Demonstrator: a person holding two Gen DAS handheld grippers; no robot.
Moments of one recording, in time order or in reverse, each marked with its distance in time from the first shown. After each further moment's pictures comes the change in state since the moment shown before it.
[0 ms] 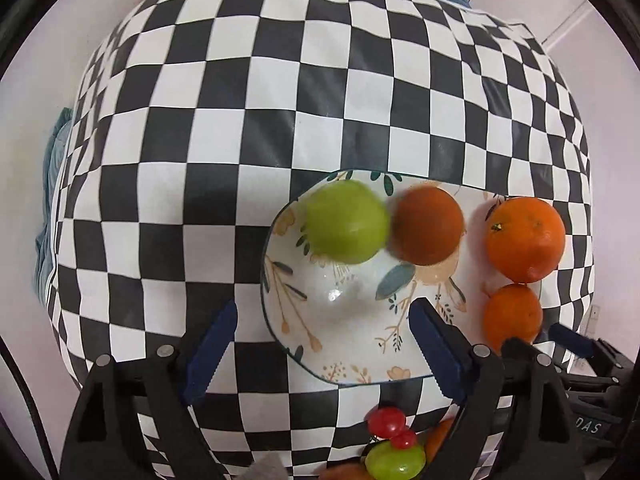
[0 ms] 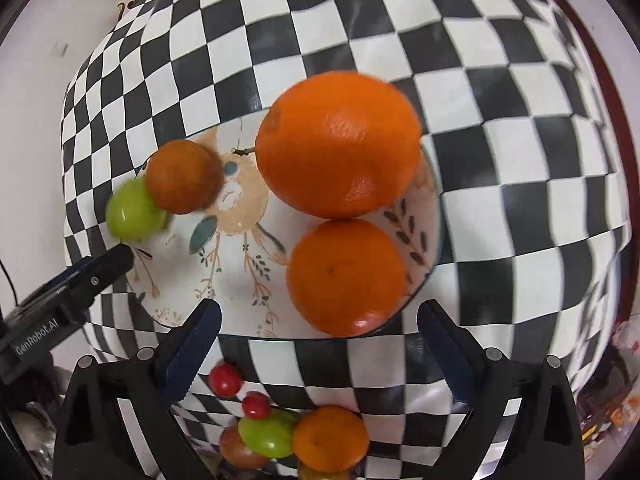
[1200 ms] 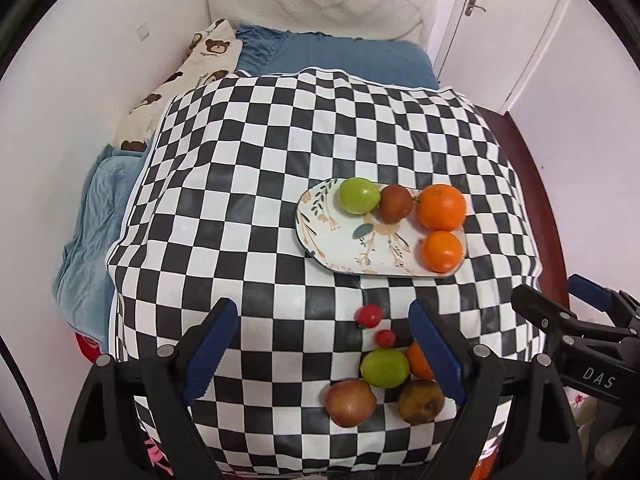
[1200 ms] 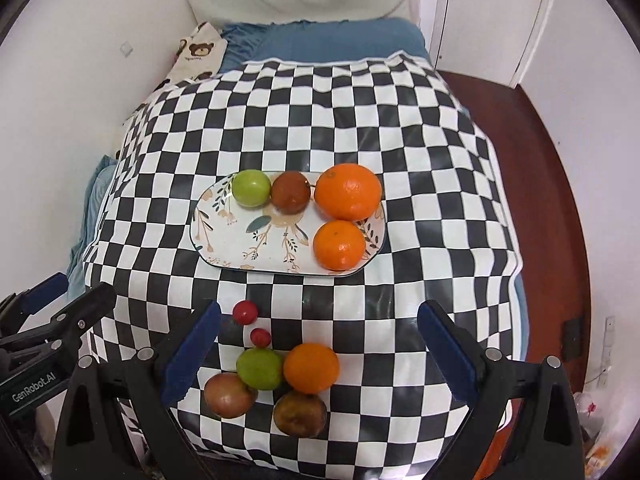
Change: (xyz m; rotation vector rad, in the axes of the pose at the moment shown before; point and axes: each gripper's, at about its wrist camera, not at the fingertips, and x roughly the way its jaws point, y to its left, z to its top) left arm -0.151 0.015 -0.154 0.017 -0.324 -0.027; right arm -0.155 0.049 -0.147 -0.180 -0.395 -0.120
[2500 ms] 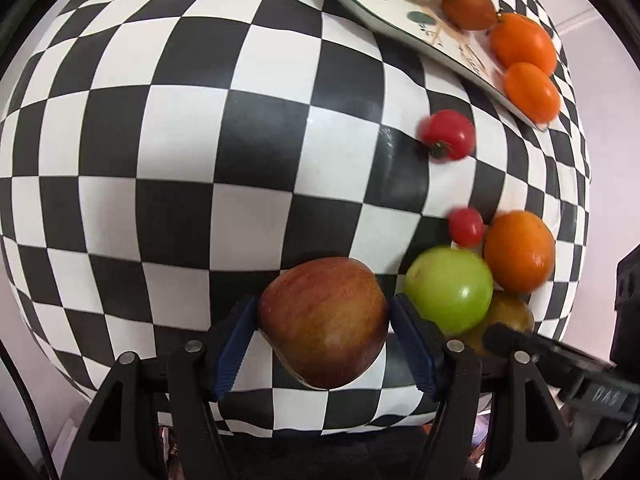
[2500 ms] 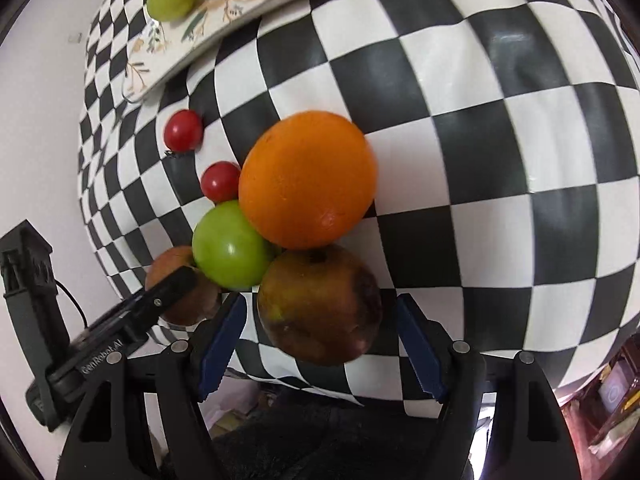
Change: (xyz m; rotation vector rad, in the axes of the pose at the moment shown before) left arm 0.167 0.022 -0.106 -0.133 0.443 -0.104; right arm 0.176 -0.031 -0.139 0.303 0.525 0.322
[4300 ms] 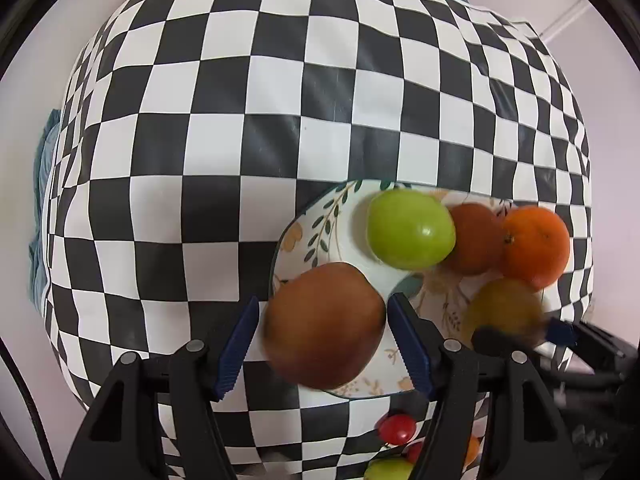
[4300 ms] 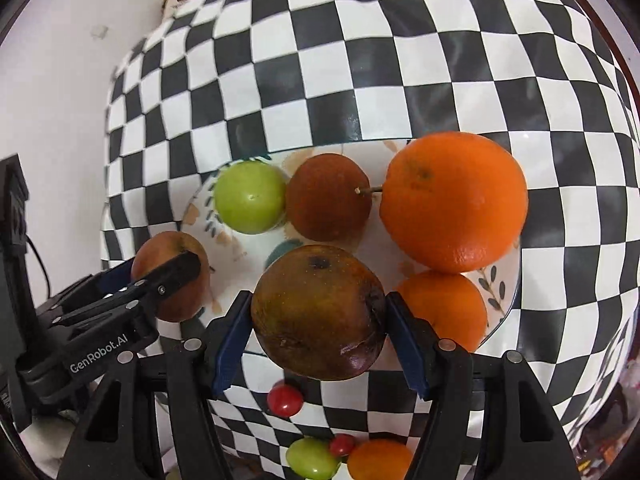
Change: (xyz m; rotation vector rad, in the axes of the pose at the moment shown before) left arm -0.052 -0.042 0.222 0.102 -0.084 0.109; right arm -0.066 0.101 0.209 -0.151 -0.088 -0.083
